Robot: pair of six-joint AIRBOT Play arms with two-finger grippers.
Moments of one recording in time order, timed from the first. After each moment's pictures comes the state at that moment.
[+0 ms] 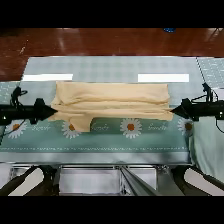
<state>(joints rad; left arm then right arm) 0.41 -1.11 0.72 0.72 -1.20 -1.35 -0.45 -1.22 0.78 -0.84 1.20 1.27</state>
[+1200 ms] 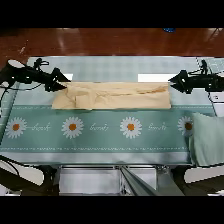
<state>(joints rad) 0.21 -1.79 1.48 0.78 -1.23 -1.49 -0.39 -1.68 1.27 -0.63 1.05 1.28</state>
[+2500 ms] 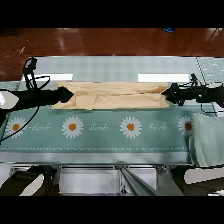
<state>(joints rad) -0.11 -0.91 0.77 1.03 -0.82 -1.48 -0.32 -1.66 1.04 -0.66 0.97 1.28</state>
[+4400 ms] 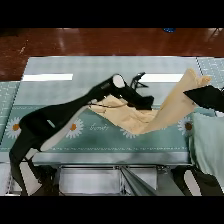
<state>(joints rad) -0.70 -1.97 1.73 0.59 -1.02 -1.48 -0.30 -0.62 0.91 -0.78 1.29 1.37</state>
